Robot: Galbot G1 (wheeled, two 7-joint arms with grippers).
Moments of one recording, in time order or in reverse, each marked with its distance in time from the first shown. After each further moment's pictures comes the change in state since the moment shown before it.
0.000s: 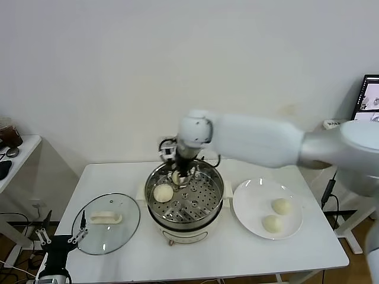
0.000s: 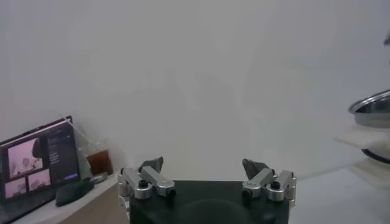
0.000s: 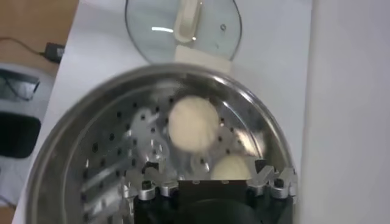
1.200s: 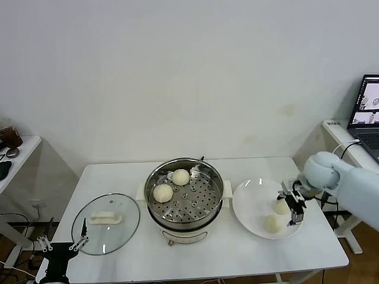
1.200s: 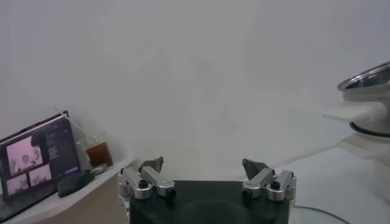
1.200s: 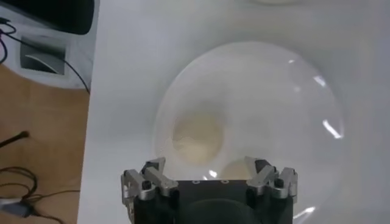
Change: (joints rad) left arm 0.039 -0.014 -0.010 0.019 0.049 -0.009 -0.003; right arm -0.595 -0.678 0.413 0.120 -0.557 0.369 -0.209
